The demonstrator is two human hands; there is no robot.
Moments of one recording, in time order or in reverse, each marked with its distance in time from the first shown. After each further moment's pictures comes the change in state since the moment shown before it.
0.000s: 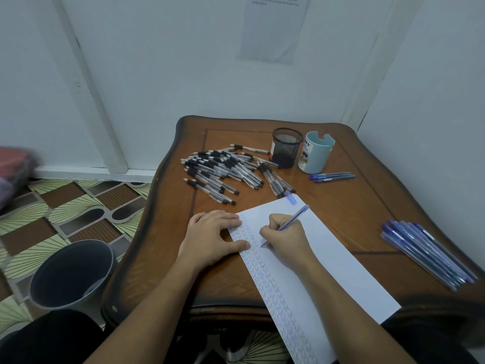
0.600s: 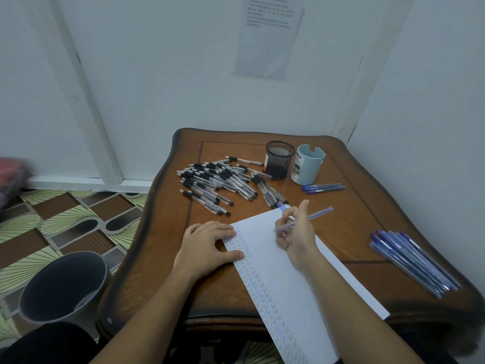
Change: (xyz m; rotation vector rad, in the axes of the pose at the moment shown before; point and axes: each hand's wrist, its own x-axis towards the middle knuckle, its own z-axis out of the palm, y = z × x) left_hand -0.001 -0.001 -0.001 -0.008 -0.019 0.001; right_hand 0.018 -0.025 -0.029 0.672 0.184 0.429
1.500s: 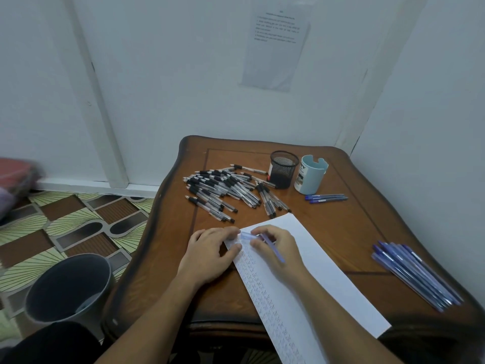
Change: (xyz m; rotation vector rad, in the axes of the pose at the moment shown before) left_hand -0.004 0.005 -0.001 -0.052 0.069 0.003; right_hand -0.010 0.027 0.005 -0.845 -0.293 -0.547
